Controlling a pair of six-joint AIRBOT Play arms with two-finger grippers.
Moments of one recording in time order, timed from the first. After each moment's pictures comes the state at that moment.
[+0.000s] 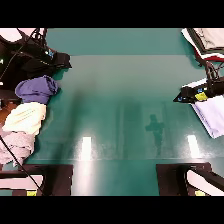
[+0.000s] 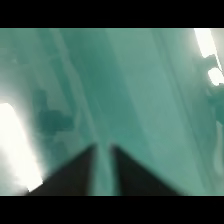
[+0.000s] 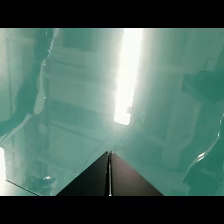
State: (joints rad) left arm -0.13 -1.49 1.75 1.22 -1.28 -1.39; right arm -0.17 -1.12 1.14 -1.07 1.46 1.39
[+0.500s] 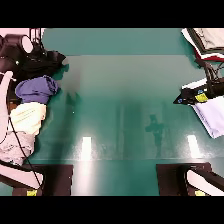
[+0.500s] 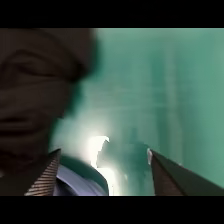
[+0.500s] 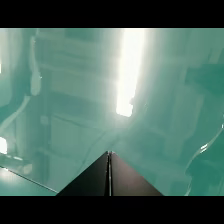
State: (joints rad) left arm -0.04 -1.69 1.75 1.68 -0.92 -1.57; right arm -0.17 -1.12 1.14 -1.07 1.50 1.39
